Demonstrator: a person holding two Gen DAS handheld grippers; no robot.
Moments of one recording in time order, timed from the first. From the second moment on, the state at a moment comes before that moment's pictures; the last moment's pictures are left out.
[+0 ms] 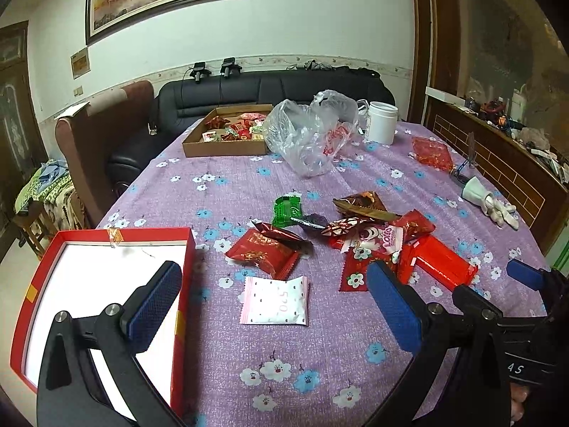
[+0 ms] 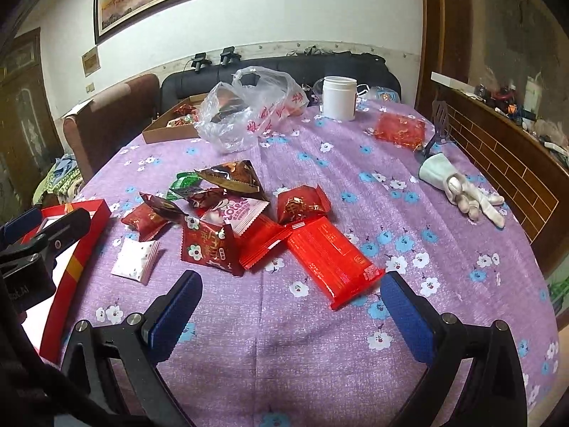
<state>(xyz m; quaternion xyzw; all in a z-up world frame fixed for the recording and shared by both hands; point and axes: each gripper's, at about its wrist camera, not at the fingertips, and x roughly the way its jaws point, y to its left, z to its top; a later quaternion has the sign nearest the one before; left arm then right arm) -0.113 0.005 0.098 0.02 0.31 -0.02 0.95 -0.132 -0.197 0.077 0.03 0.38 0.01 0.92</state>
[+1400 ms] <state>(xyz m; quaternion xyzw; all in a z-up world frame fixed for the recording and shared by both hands) -0.025 -0.076 0.019 0.04 0.47 -0.19 0.86 -0.052 -0.247 0.011 0.00 0.46 0.00 0.89</state>
